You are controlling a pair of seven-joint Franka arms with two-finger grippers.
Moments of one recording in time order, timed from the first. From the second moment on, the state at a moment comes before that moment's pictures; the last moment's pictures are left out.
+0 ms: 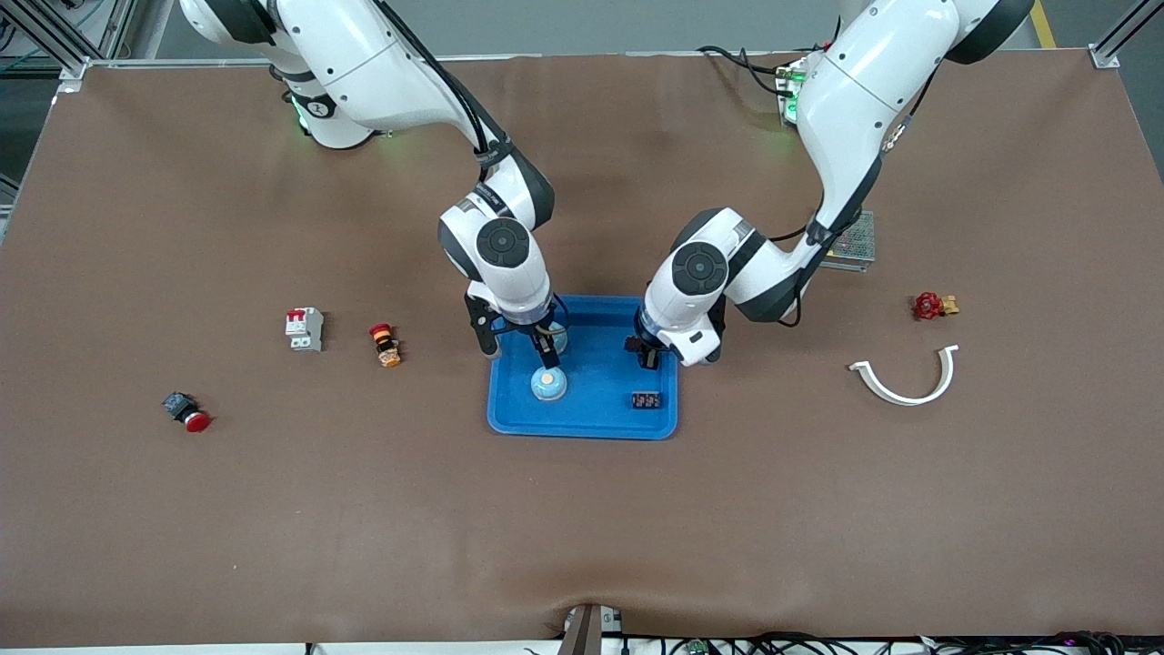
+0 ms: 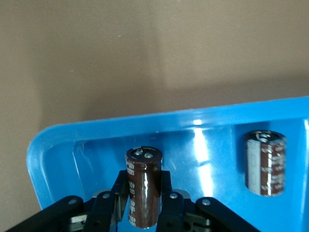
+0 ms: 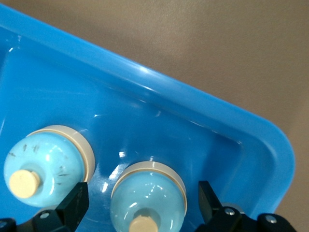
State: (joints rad) left arm -0.29 0.70 -0.39 -1.76 0.19 2.46 -2.14; right arm 0.68 0.69 0.03 -1.75 -0.02 2.52 1.91
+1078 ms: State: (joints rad) left arm -0.16 0.42 -0.39 -1.69 0.19 2.02 -1.87; right arm 0.70 0.69 0.03 -1.71 -0.03 2.52 1.91
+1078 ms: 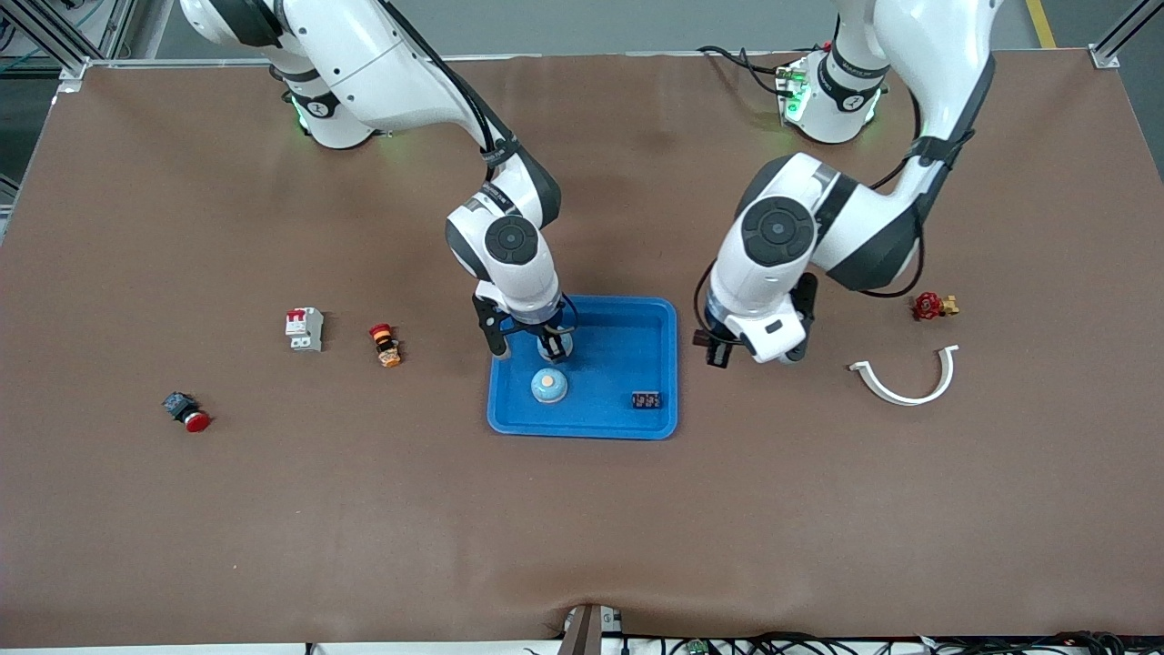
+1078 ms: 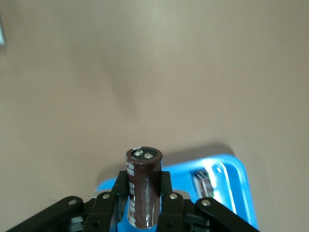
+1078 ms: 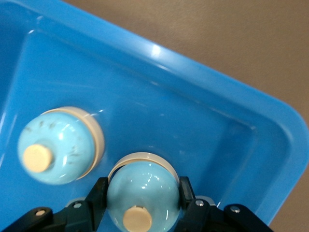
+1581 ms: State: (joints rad) left arm -0.01 0.37 -0.39 -1.80 0.19 2.00 -1.56; right arm 0.70 0.69 0.03 -1.50 -0.02 2.24 1.89
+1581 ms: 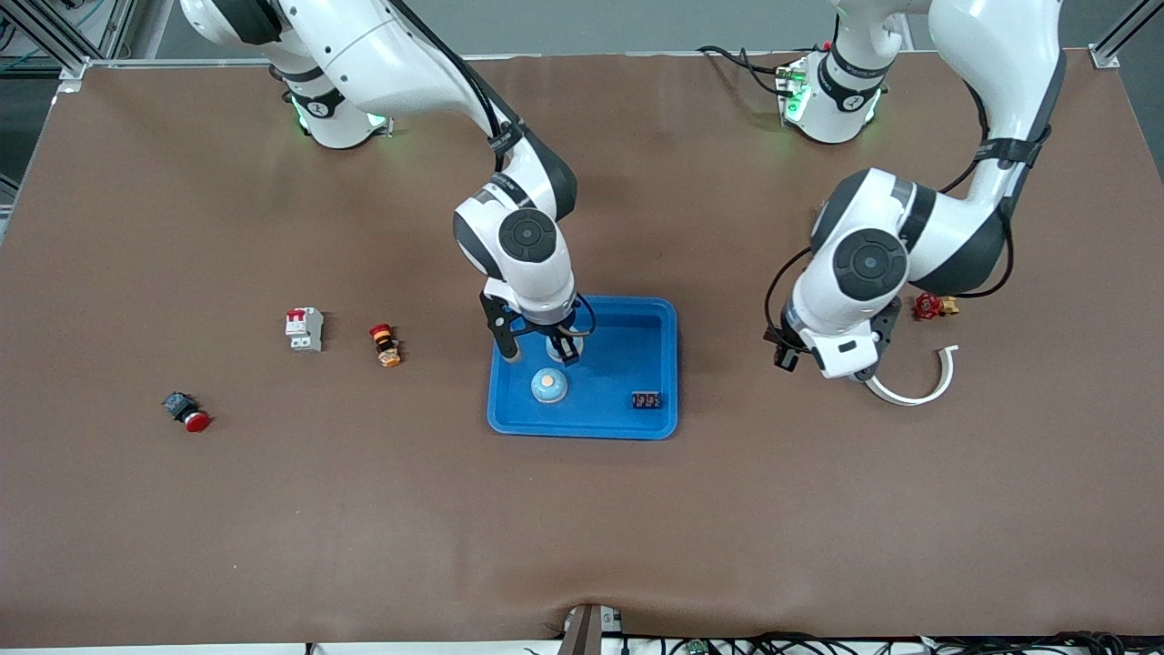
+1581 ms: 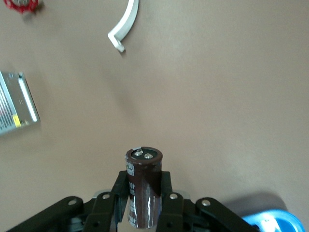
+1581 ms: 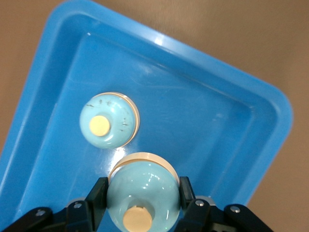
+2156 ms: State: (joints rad) left arm 0.11 0.45 -0.39 -1.83 0.19 2.12 -1.32; right arm 0.54 0.64 0.07 -1.30 -0.03 1.78 1.26
